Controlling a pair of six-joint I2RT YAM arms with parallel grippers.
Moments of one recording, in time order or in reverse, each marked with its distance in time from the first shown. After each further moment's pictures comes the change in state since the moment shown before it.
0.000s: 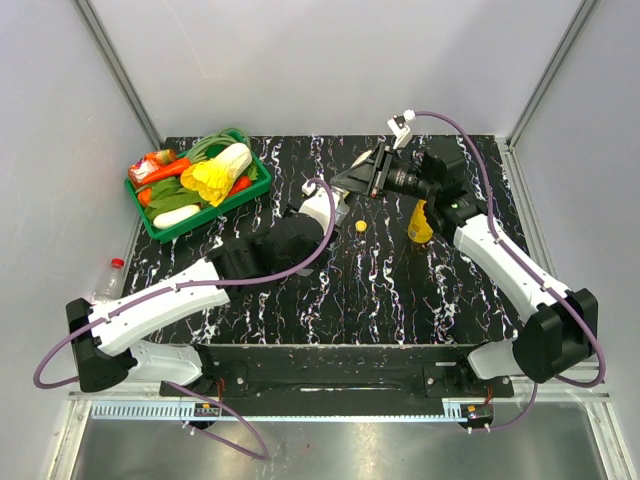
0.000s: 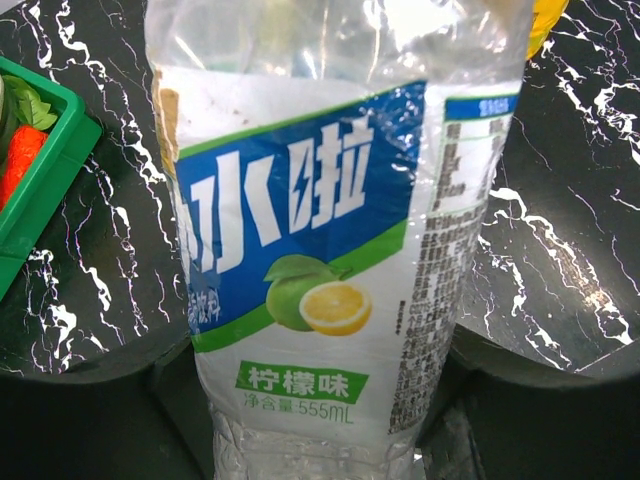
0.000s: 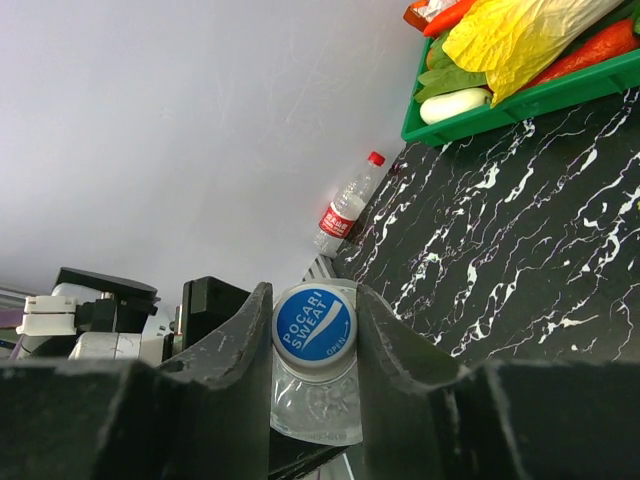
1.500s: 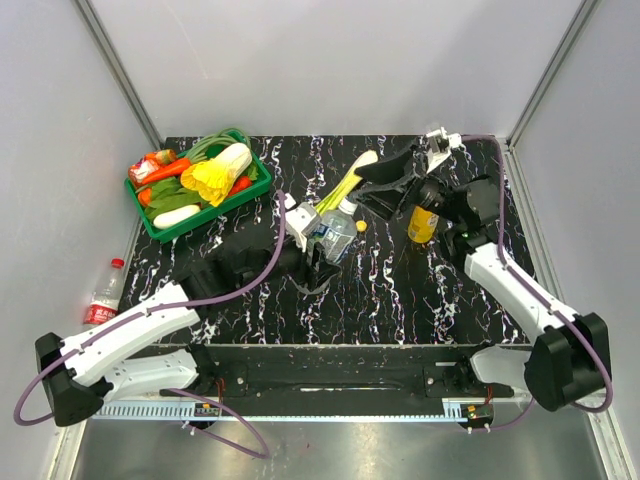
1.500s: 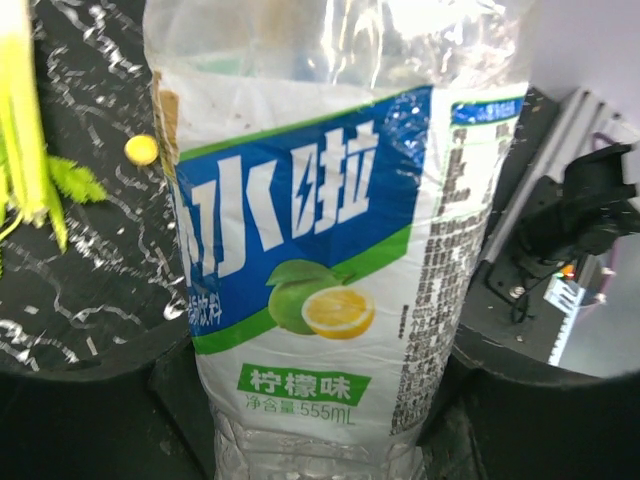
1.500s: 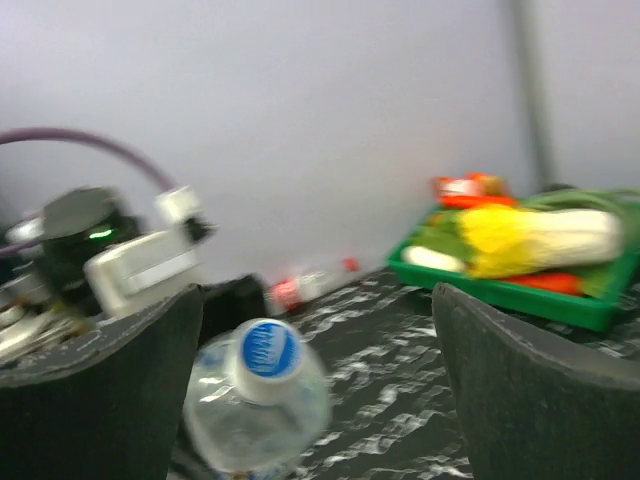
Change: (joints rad) left arm 0.136 -0.254 -0.307 0.378 0.646 0.015; right arm -0.058 -0.132 -0.285 0.799 -0.175 -0.039
